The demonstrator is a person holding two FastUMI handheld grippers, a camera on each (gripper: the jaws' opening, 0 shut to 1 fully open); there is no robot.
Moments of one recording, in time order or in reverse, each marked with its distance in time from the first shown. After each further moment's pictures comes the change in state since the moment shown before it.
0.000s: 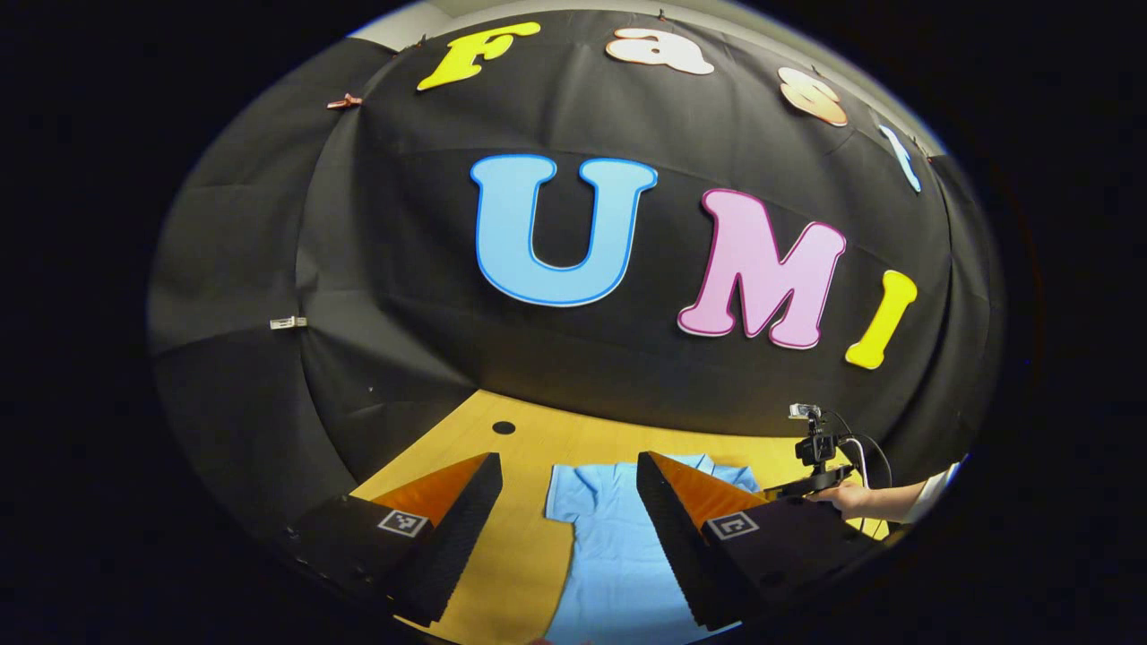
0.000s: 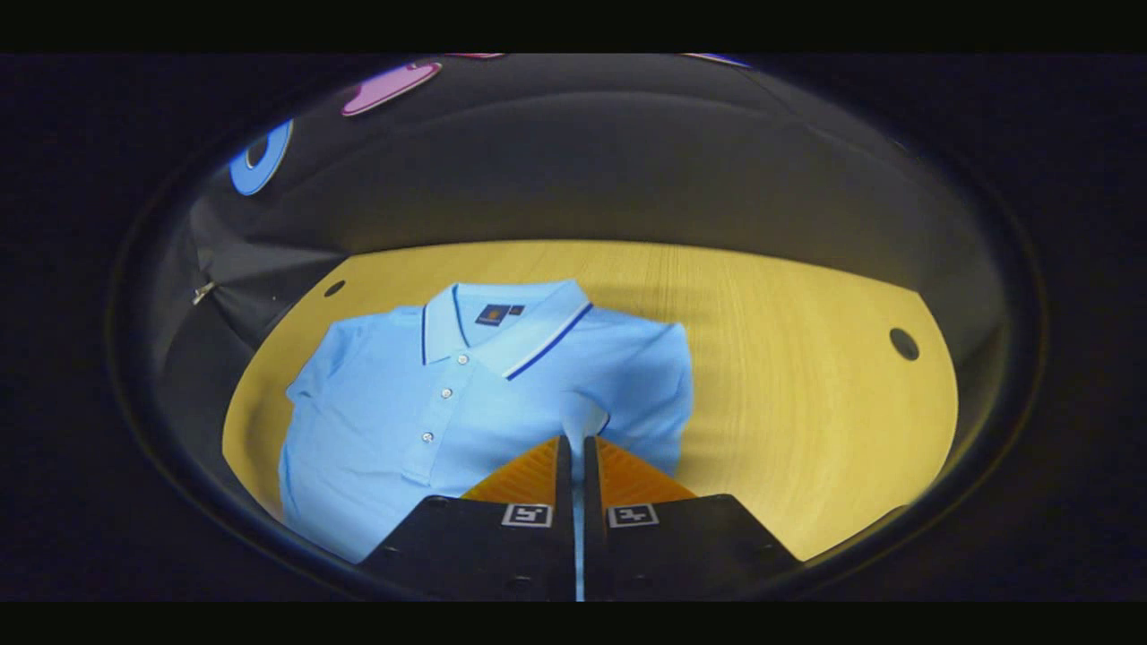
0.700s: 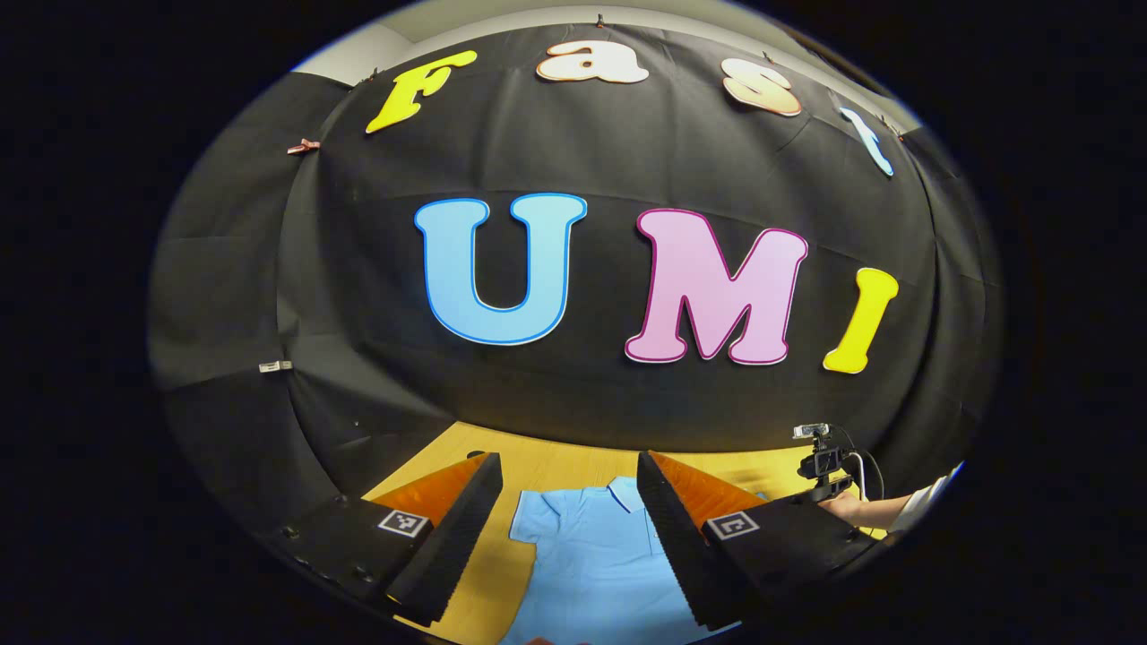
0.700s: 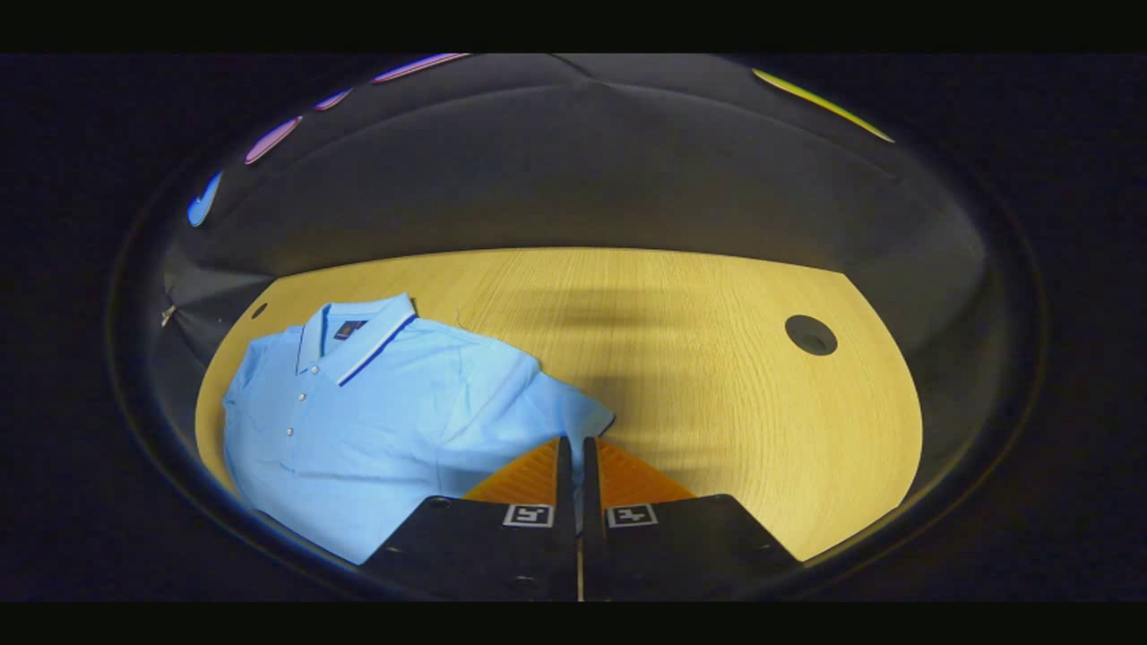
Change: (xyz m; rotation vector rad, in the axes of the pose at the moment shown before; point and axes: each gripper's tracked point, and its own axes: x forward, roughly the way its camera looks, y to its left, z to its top) left arm -0.022 -0.095 0.053 0.087 -0.103 -0.011; right arm -0.019 -0.147 0.020 0.024 -0.075 -0.157
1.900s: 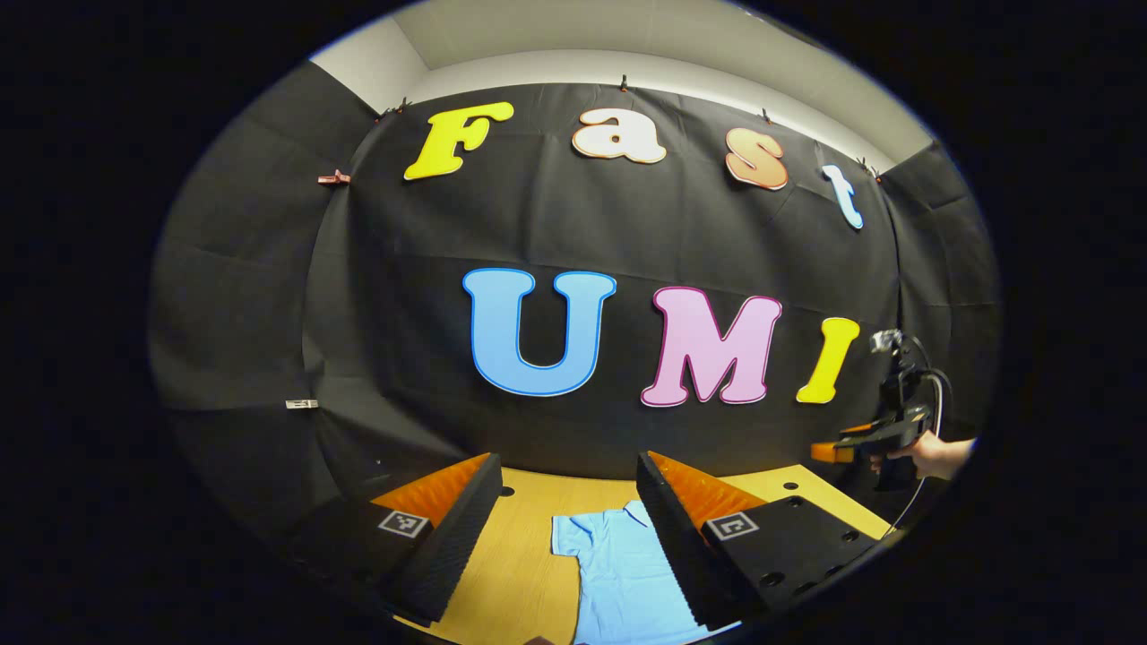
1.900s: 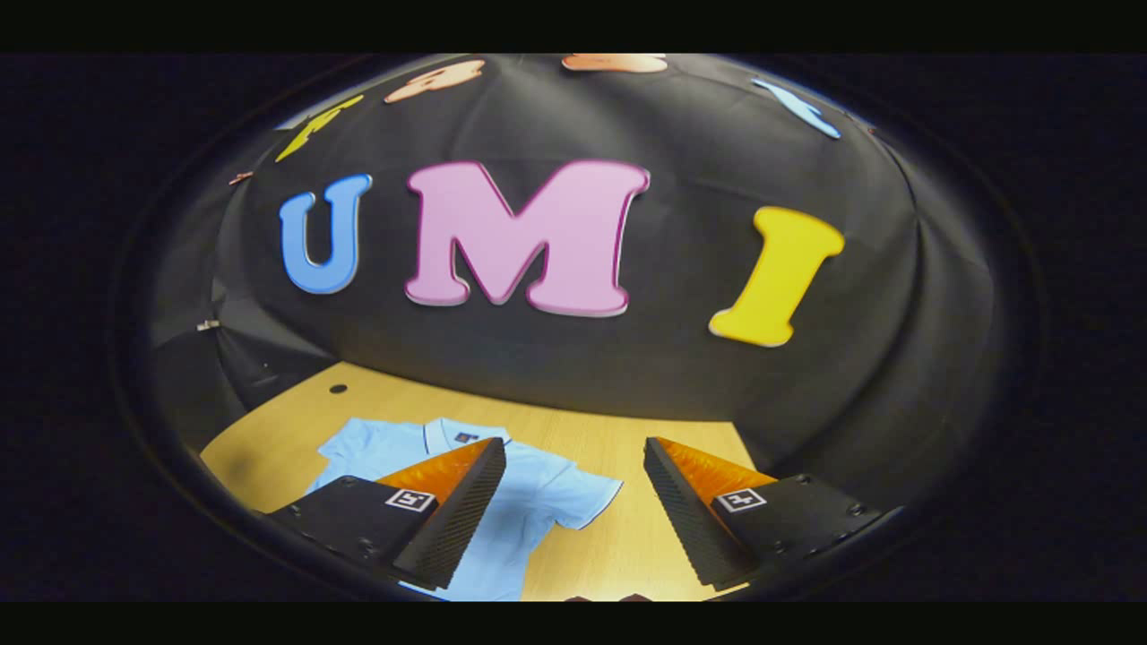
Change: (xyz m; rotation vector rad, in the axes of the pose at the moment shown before) left arm -0.096 0.089 0.043 0.001 -0.166 -0.055; right arm -0.269 0.068 0.096 -0.154 -0.449 -0.081
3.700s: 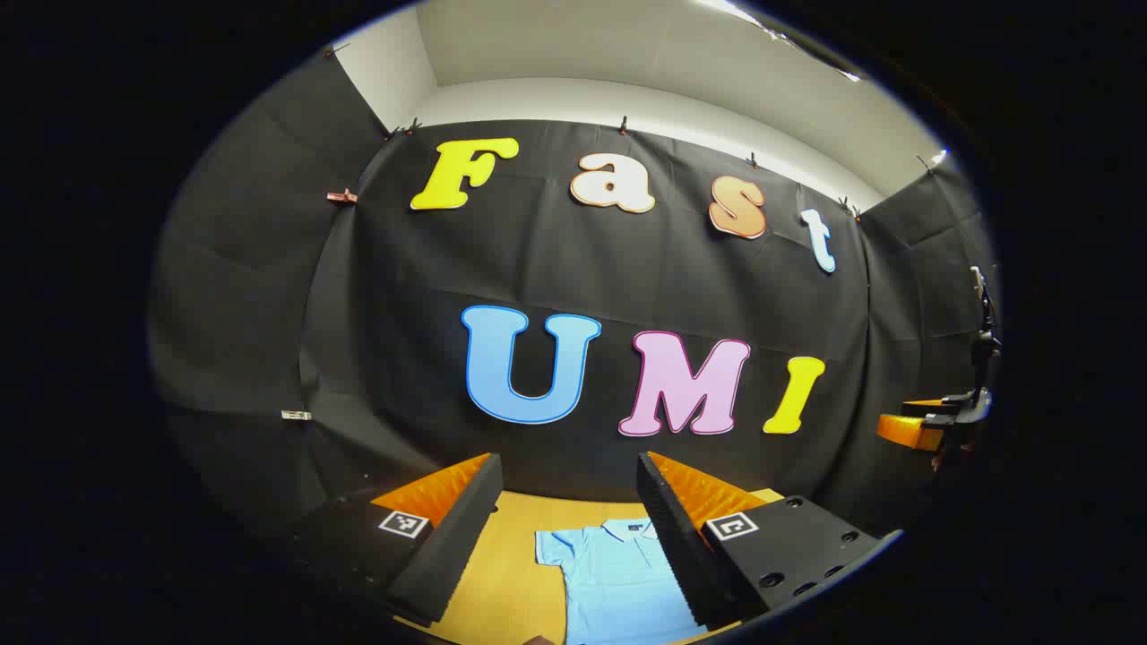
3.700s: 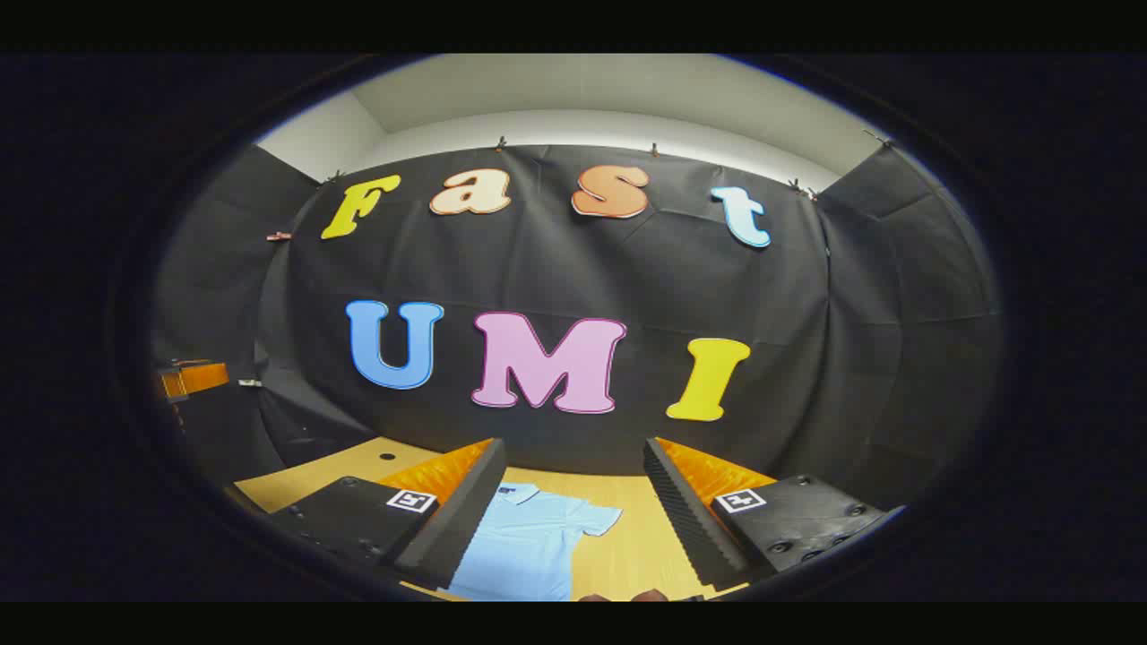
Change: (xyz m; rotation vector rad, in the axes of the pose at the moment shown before) left arm -0.077 0.020 0.031 -0.054 -0.119 -0.097; right arm -0.314 0.073 0.084 0.025 -0.462 -0.099
